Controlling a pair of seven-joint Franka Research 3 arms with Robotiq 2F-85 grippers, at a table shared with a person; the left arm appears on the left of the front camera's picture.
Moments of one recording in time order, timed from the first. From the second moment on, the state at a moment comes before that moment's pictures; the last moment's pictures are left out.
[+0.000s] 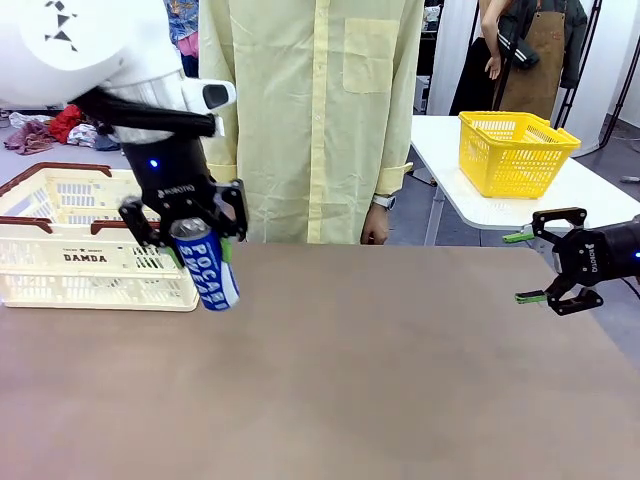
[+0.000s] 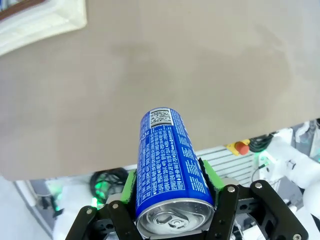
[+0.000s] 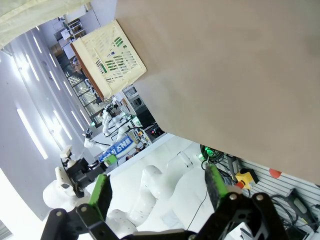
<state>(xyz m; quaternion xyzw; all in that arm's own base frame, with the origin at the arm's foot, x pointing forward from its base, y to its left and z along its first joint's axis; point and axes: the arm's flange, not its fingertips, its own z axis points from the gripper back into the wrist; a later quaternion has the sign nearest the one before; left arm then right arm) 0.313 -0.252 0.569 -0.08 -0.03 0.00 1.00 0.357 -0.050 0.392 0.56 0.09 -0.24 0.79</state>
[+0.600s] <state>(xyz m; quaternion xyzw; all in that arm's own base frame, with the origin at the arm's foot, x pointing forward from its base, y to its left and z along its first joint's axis) 0.487 -0.102 0.697 -0.05 -0.05 -0.02 1.00 0.356 -0.051 0.392 0.56 0.09 -0.24 0.79</state>
